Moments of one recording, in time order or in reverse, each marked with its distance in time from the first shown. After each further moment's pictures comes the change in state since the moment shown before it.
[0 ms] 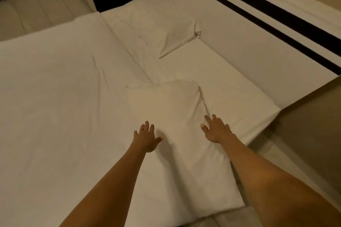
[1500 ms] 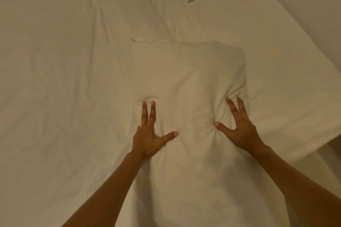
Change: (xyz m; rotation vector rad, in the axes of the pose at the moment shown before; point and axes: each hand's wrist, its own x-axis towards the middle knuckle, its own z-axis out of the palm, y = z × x) left_hand 0.131 -0.059 0.134 -0.659 0.282 -0.046; right_hand 0.154 0.005 0.117 0.354 0.255 -0.228
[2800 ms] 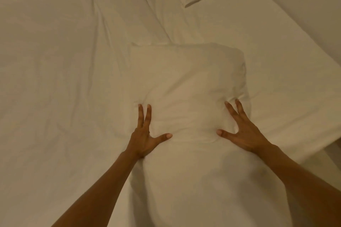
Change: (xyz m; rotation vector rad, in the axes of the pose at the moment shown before) left_hand -0.006 -0.011 0.002 -0.045 -0.023 0.015; right_hand -0.003 0.025 -0.008 0.016 -0.223 -0.033
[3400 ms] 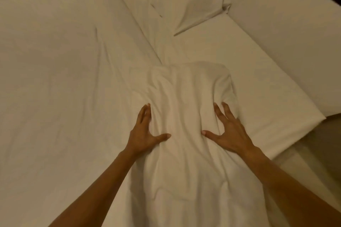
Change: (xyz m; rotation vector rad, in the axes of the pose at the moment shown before) left_hand -0.041 0.094 -0.061 -0.024 0.074 0.110; right_hand -0.055 -0.057 -0.062 -0.096 0.193 -0.071
